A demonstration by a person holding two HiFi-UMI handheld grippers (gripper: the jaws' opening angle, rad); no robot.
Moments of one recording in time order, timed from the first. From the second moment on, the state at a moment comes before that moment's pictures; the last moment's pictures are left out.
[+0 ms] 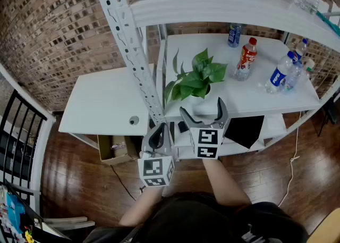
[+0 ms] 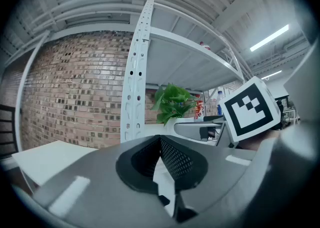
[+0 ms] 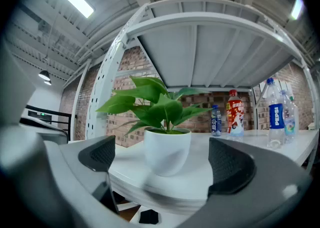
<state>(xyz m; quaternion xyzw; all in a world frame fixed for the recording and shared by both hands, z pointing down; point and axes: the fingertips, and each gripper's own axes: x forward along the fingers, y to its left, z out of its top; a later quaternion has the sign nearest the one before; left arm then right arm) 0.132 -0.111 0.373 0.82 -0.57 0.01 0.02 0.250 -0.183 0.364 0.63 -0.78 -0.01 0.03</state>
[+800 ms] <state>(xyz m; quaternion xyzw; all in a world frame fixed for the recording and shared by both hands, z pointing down) 0.114 -0.127 0.381 0.81 -0.59 0.01 0.03 0.255 -0.249 0.372 0.64 -0.77 0.02 0.08</state>
